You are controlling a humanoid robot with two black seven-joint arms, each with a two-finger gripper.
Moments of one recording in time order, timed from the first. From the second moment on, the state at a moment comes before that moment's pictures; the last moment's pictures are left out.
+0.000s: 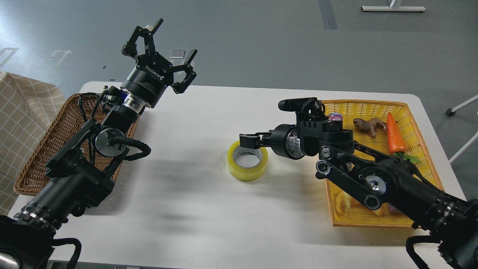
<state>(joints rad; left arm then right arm) -0.55 0.24 -1.12 -1.04 0.21 -0.49 -0.23 0.81 -0.11 0.60 1.17 -1.72 0.49 -0.28</state>
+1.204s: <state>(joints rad) -0.55 0.25 -1.12 -1.04 0.21 -0.49 -0.23 0.50 -0.39 1.36 1.45 -1.07 0.49 -0.14</state>
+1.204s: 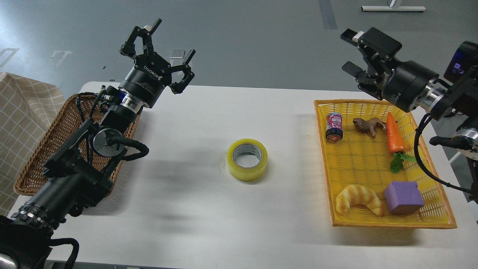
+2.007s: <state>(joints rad) -0.54 0.25 -1.11 -1.04 0.22 -0.49 -0.22 0.50 -0.12 1.59 1.27 -0.58 0.49 -0.13</state>
